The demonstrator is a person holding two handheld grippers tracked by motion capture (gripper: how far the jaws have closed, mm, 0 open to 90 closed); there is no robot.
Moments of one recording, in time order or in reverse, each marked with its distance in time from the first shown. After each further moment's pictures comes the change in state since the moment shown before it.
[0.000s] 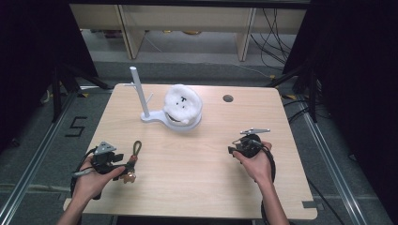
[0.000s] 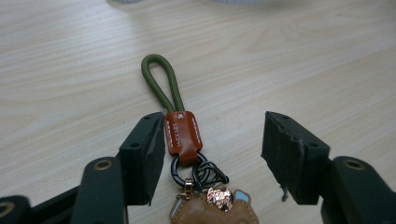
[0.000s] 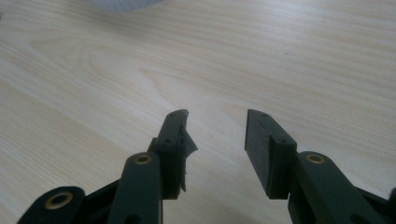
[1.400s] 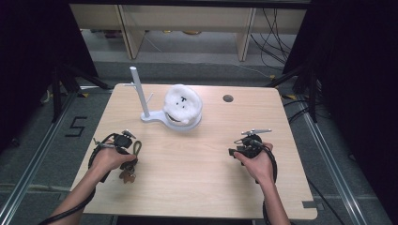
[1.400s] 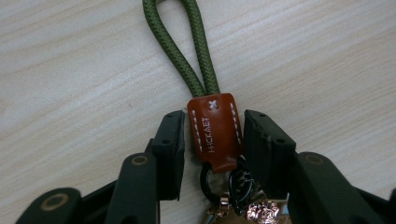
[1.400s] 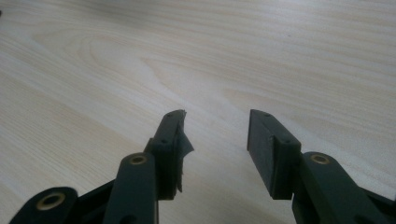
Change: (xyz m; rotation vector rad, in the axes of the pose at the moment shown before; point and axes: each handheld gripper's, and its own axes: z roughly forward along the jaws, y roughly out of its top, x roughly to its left) left arm 0.004 0.044 0.061 0.444 0.095 -0.039; right arm -0.002 -0.002 -0.002 0.065 0.028 0.072
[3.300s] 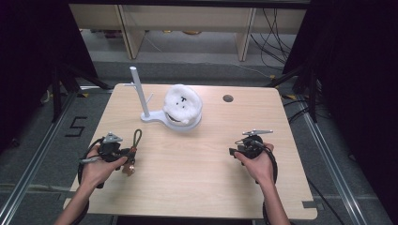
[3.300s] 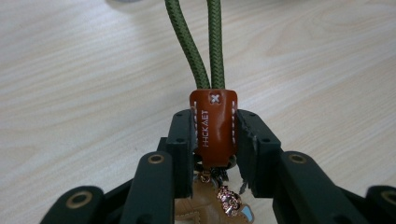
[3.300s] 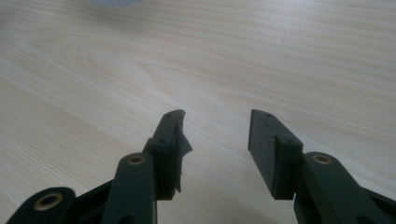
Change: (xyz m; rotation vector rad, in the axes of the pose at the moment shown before) left arm 0.012 -0.040 -0.024 -0.454 -0.076 0.069; right arm -0.003 -0.002 0.001 -0.042 -0.018 -0.018
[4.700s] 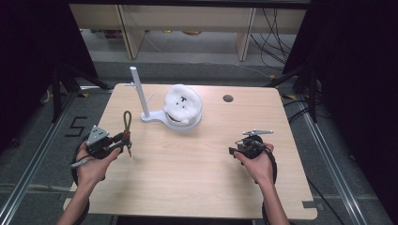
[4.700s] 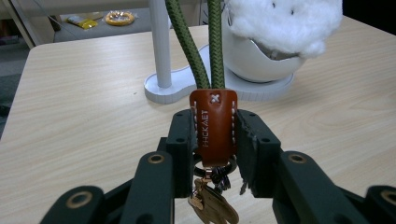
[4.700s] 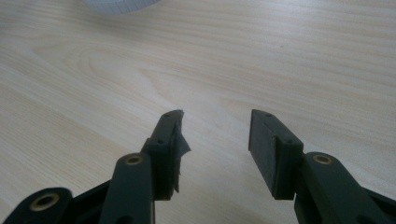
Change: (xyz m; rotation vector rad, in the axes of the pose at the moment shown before) left arm 0.000 0.011 -0.026 -0.363 0.080 -0.070; right arm 0.004 -0.001 -0.001 -0.025 0.007 0.034
